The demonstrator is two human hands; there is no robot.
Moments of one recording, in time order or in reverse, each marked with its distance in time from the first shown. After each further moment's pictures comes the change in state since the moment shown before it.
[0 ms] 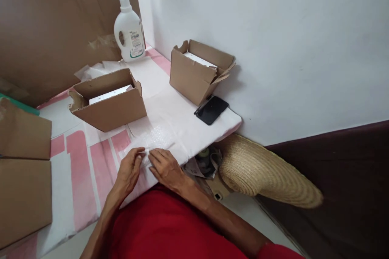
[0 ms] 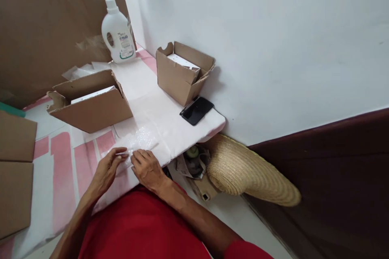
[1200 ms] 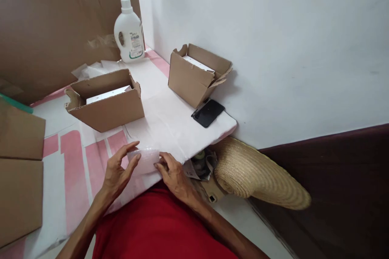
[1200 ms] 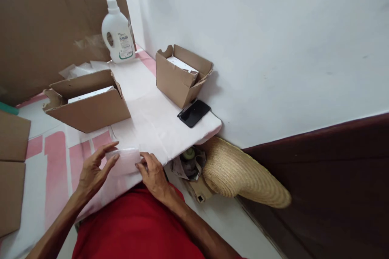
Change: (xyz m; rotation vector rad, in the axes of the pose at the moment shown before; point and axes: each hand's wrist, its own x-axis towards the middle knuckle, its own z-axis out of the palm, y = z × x) left_hand 0.002 0.028 -0.028 0.080 0.218 0.218; right_hand -0.028 0.003 0.000 0.417 0.132 0.477
